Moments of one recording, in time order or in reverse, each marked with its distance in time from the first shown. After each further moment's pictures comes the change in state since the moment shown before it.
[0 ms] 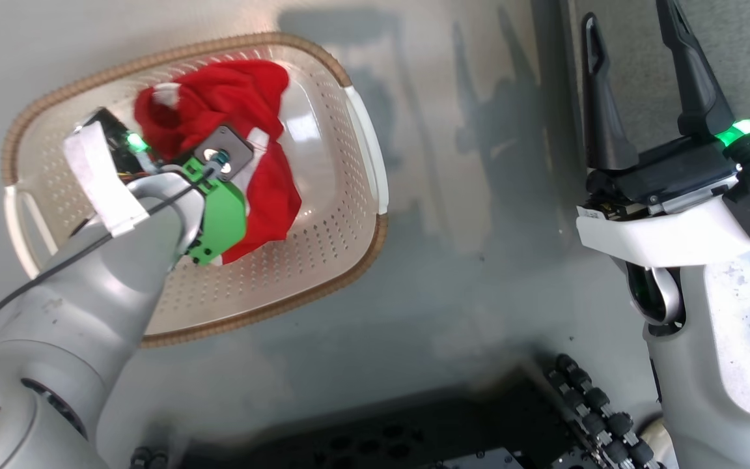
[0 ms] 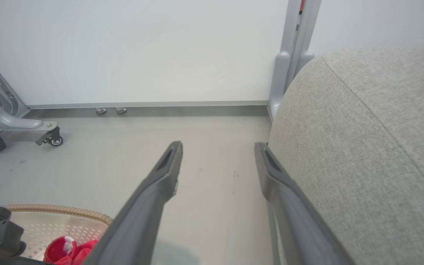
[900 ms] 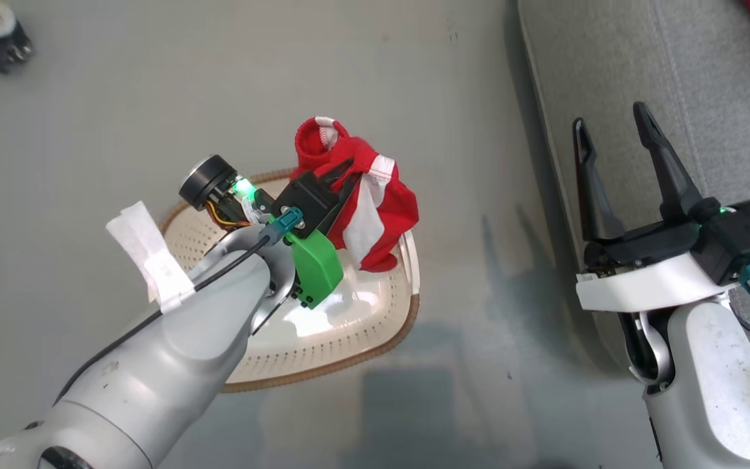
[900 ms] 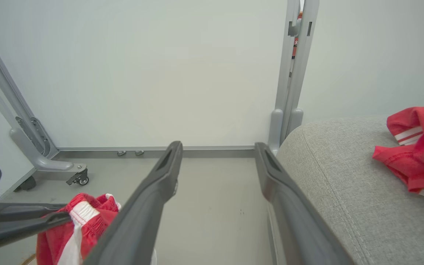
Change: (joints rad) left arm 0.222 0.004 0.182 -0.470 -0.008 0.045 -0.051; right arm 0.155 0.000 -0.038 0.115 0.003 0.000 0.000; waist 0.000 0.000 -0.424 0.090
